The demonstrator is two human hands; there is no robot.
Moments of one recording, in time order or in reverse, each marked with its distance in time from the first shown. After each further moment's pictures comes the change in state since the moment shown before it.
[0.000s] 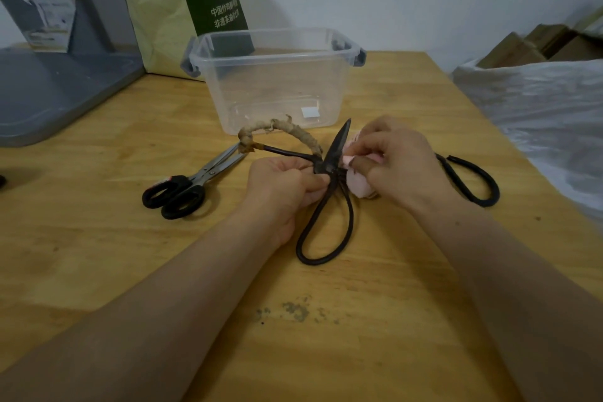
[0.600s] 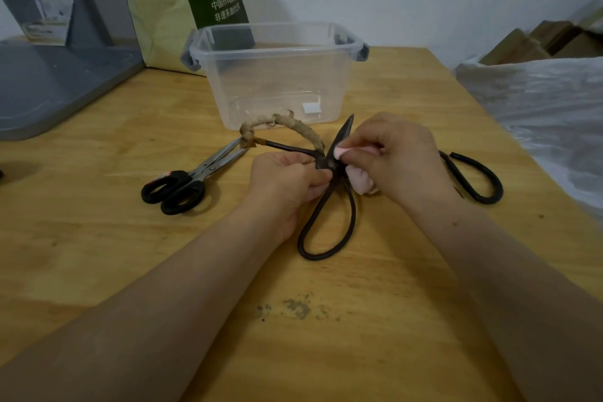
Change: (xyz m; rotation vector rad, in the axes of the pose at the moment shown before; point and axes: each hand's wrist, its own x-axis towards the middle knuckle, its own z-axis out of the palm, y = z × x) left_hand 0.002 -0.001 0.001 0.005 0.019 0.005; right_hand -0.004 -0.015 -0.001 0.066 -0.011 0.018
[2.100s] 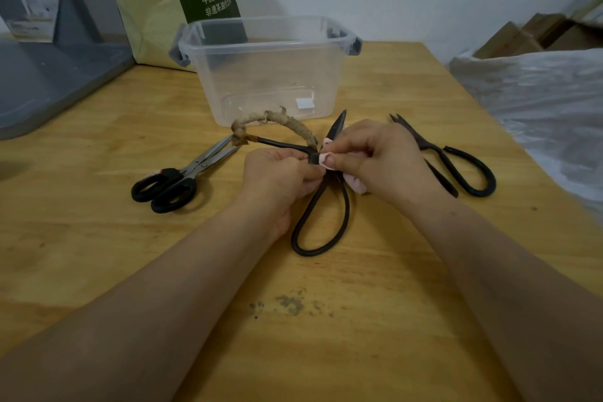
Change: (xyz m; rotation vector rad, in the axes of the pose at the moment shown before) left_hand 0.000 0.001 0.003 0.010 0.045 -0.001; right_hand -0.002 0.002 0.007 0.333 -0.079 0.126
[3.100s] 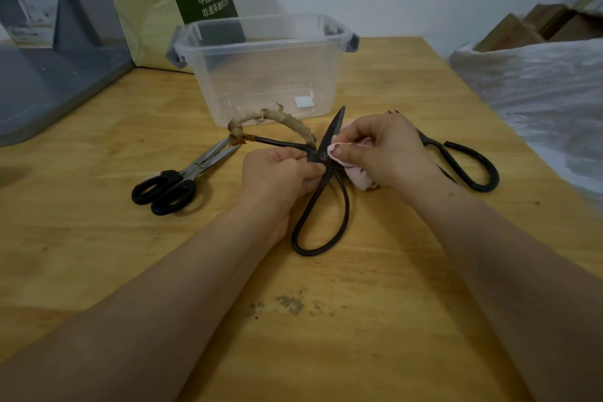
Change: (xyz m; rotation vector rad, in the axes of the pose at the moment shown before) left_hand -0.002 -0.003 0.001 0.021 -0.017 0.051; right_hand 0.011 0.007 -0.001 -0.031 0.042 0.124
